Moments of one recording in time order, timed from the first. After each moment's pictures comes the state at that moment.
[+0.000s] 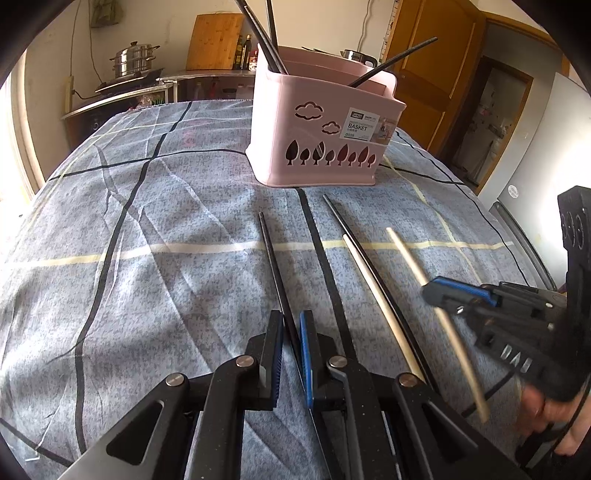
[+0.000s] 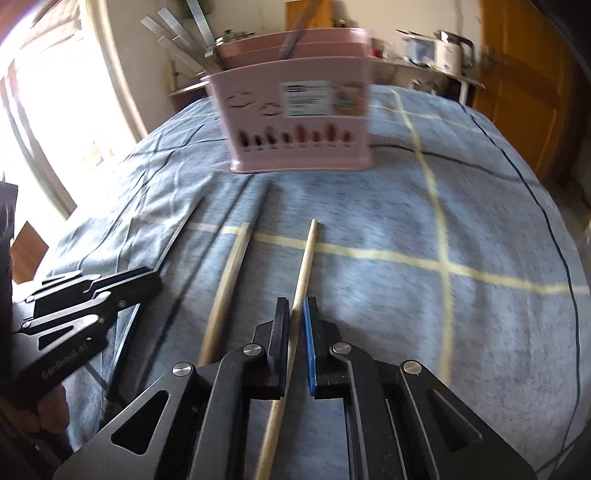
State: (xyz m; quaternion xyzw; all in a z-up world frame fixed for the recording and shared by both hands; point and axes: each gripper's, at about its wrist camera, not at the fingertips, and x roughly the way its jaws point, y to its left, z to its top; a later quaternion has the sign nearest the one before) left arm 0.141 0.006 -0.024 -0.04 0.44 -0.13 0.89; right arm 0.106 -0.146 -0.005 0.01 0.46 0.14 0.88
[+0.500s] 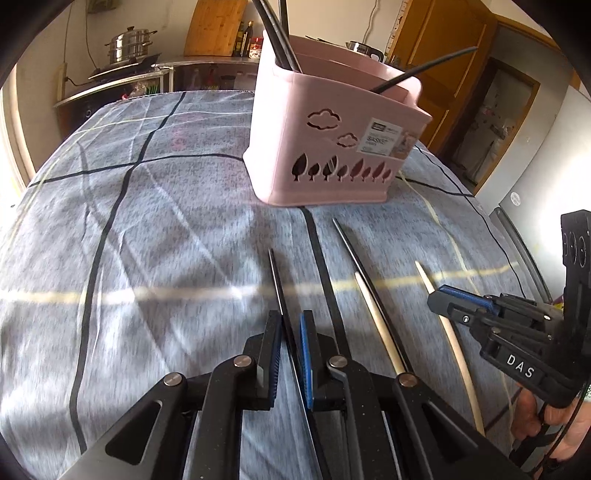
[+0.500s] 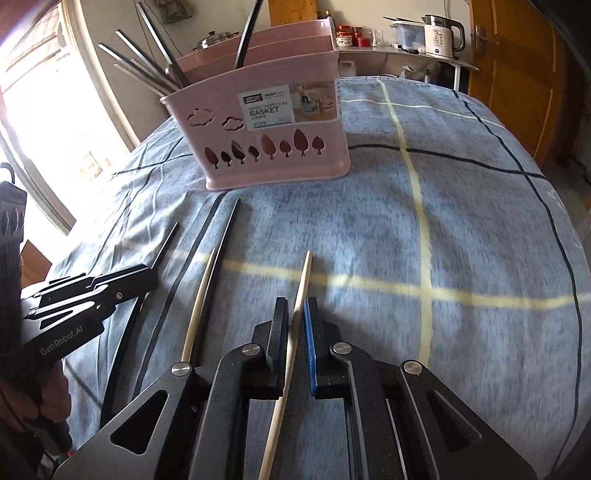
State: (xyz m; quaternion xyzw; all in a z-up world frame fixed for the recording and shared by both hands) left arm 0.193 0.006 -0.022 -0.06 0.47 -0.13 0.87; right arm 0.142 -0.154 -0.005 0.03 0.48 0.14 0.87
